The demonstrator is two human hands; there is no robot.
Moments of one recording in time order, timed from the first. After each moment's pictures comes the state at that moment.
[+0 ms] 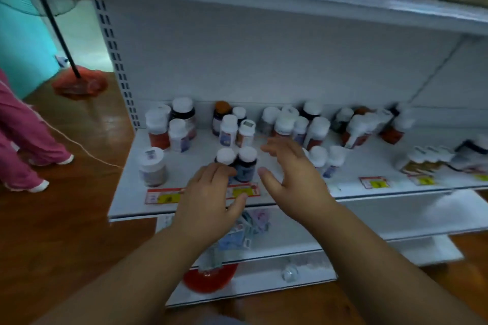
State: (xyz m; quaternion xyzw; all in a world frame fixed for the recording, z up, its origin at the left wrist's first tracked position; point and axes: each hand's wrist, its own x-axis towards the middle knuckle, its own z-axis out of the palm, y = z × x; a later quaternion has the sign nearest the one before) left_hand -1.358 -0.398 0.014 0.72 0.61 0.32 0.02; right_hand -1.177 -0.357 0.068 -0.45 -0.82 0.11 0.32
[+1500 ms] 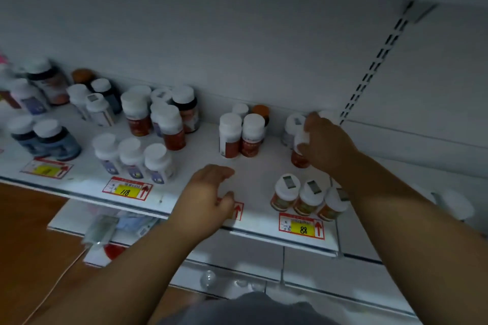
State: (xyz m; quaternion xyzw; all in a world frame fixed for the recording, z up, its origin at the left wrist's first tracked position) left_hand -0.931 -0.236 -0.022 0.60 0.70 0.35 0.12; right_hand -0.741 -0.048 0.055 -0.50 -0.86 0.08 0.07
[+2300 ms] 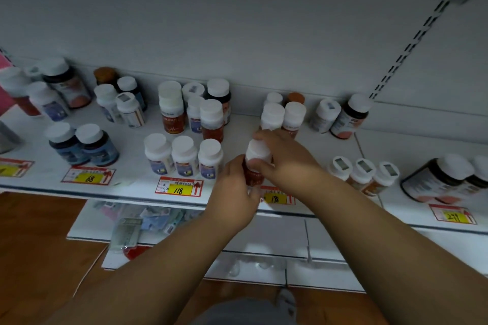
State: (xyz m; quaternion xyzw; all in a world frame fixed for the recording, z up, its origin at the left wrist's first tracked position) left_hand -0.992 -0.255 -0.037 0.58 0.68 0.39 0.20; right_hand -0.873 -0.172 0.028 -0.42 -0.87 0.23 0.12
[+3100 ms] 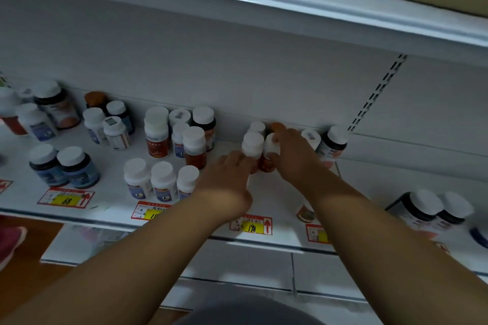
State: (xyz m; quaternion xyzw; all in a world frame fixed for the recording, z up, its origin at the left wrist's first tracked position) left_hand -0.989 -0.205 0.027 0.71 0.68 0.17 0.07; right_hand -0.845 -0.088 0.049 -0.49 -0.85 0.12 0.12
